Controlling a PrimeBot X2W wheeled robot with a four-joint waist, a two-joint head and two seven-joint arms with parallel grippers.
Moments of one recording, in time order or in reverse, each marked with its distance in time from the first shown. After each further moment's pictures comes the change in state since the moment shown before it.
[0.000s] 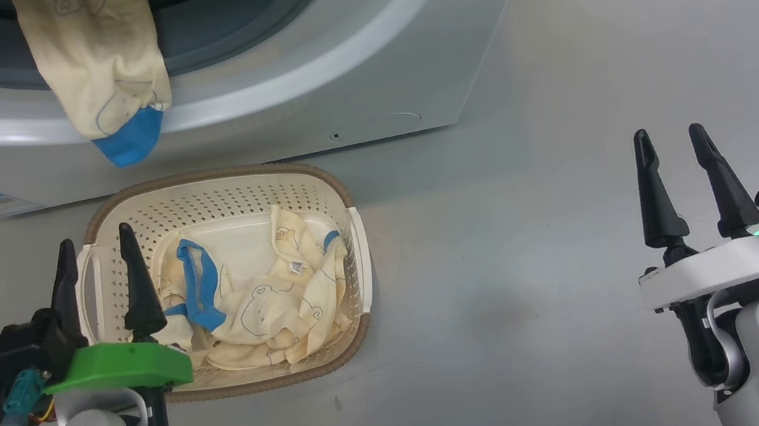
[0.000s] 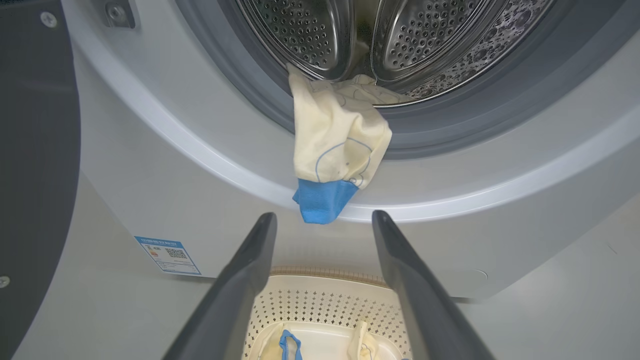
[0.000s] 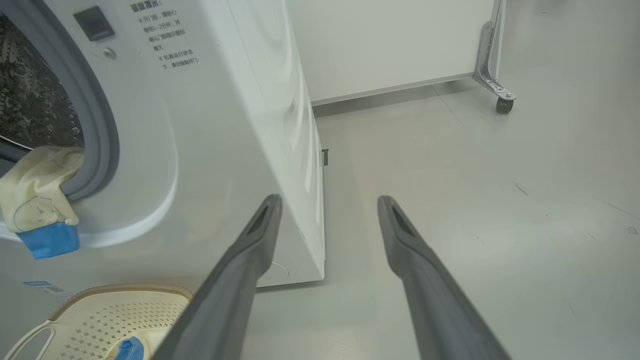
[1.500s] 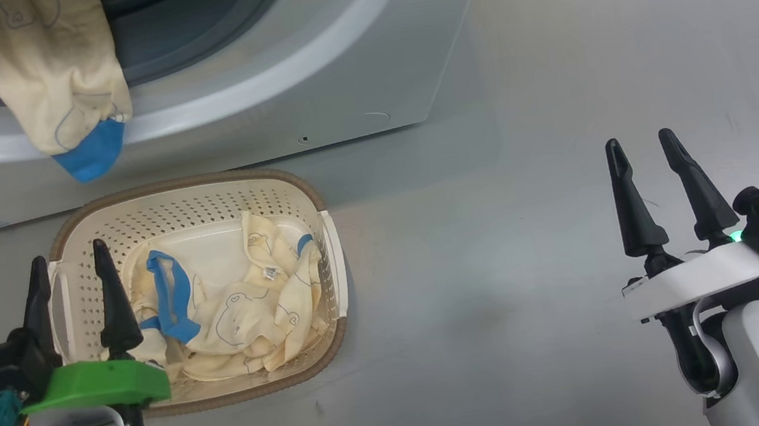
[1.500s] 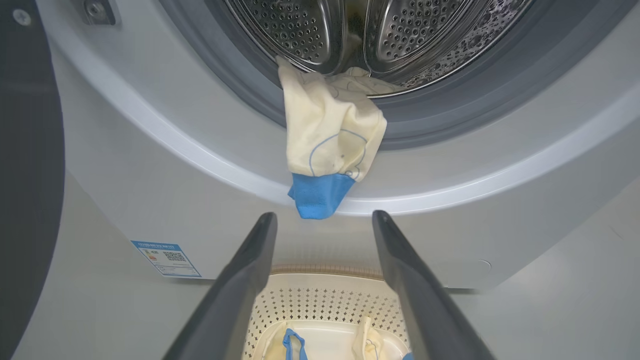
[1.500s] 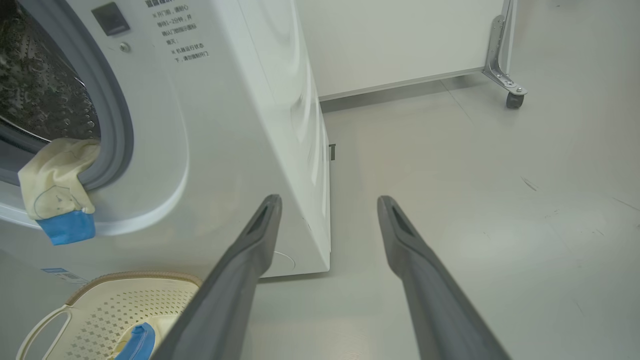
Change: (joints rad) left arm 0.064 0.030 0.033 -0.064 0.023 0.011 0.002; right arm 0.001 0.001 0.039 -0.001 0.009 0.000 0.000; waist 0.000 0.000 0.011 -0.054
